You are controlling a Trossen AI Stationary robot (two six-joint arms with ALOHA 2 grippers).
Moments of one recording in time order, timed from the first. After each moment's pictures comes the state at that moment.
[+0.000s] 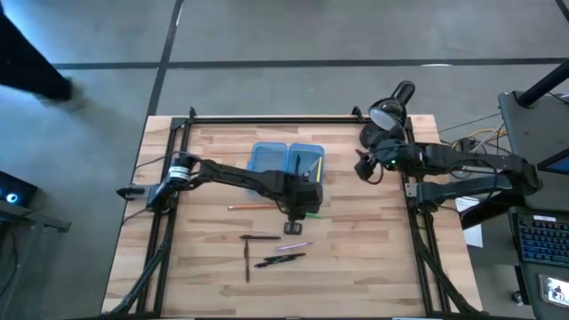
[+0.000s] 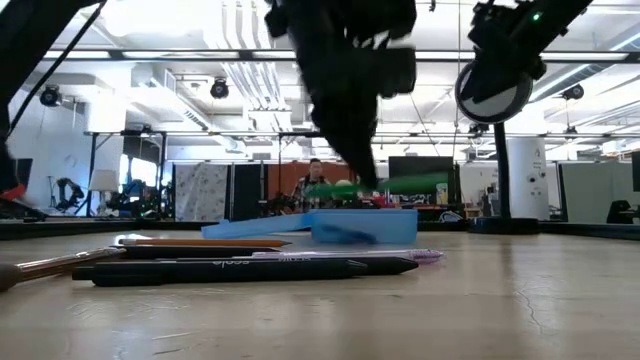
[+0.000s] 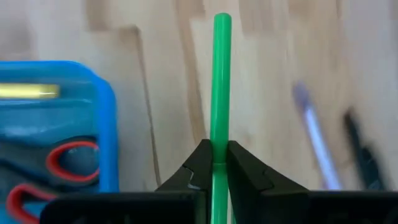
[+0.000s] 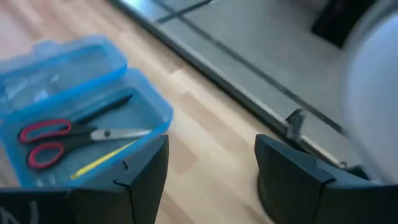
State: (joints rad) left arm -0.06 2.10 1.77 -0.80 0.06 0.03; right arm -0.14 0.88 0.83 -0.71 0.62 0.36
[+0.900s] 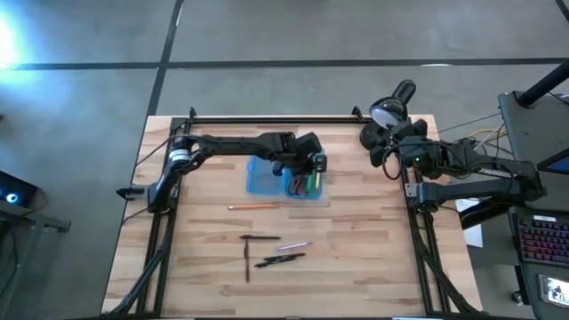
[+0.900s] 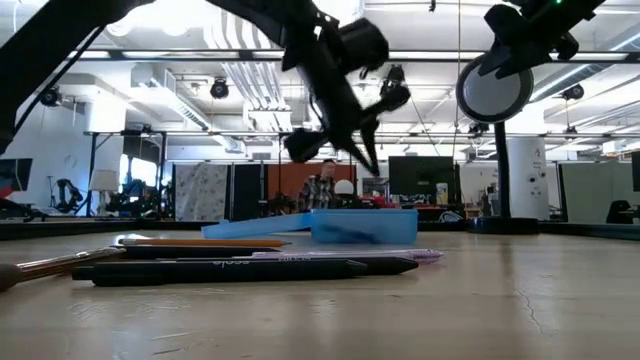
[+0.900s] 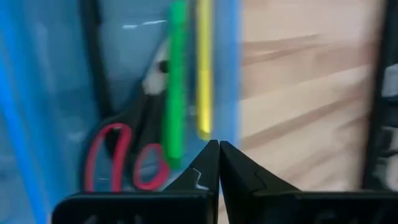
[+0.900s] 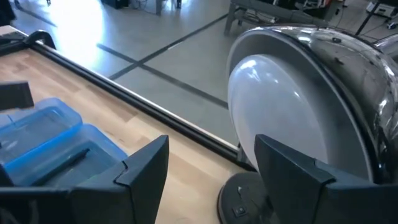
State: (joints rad) left arm 0.21 2.09 1.78 -0.68 0.07 -1.25; right arm -0.14 0.71 0.82 -0.71 0.84 0.37
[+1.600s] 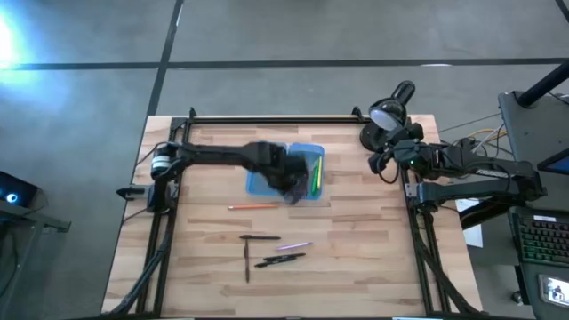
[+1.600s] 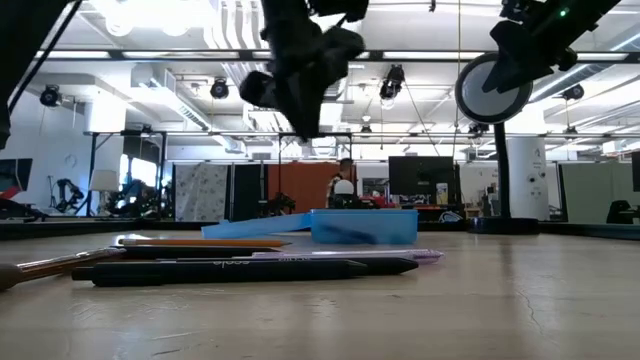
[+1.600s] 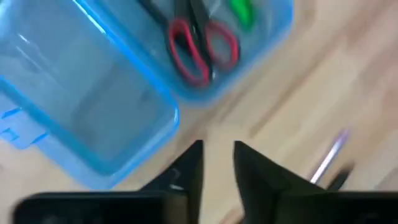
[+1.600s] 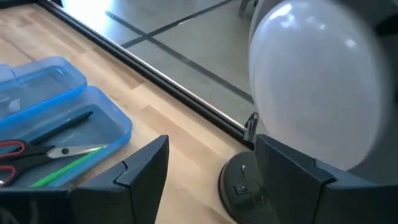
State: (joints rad) left arm 0.04 1.94 1.81 -1.17 -0.05 -0.66; right arm -0.14 0.72 0.78 -0.76 0.76 0.35
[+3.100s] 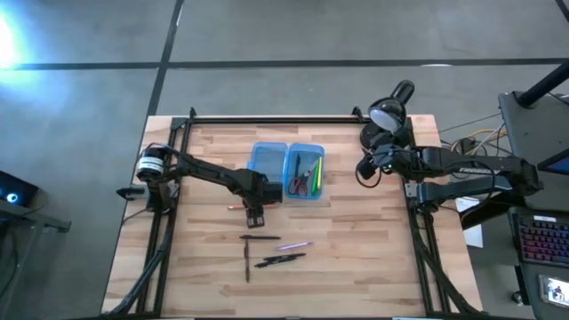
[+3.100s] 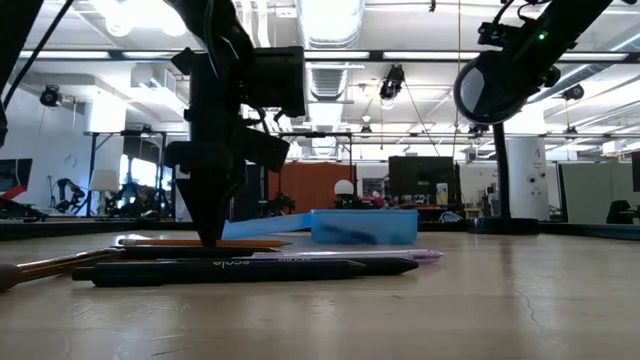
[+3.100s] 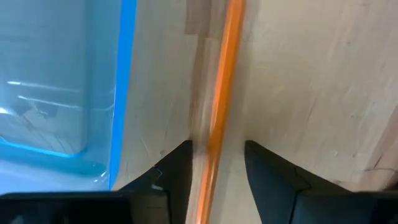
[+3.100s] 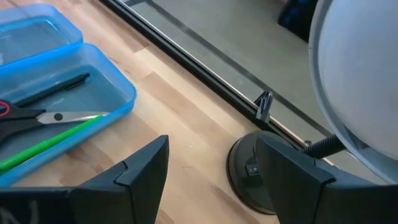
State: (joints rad) left arm 0.00 1.85 1.16 -0.78 -0.01 -0.16; right arm -0.14 0.89 0.76 -0.75 0.72 0.39
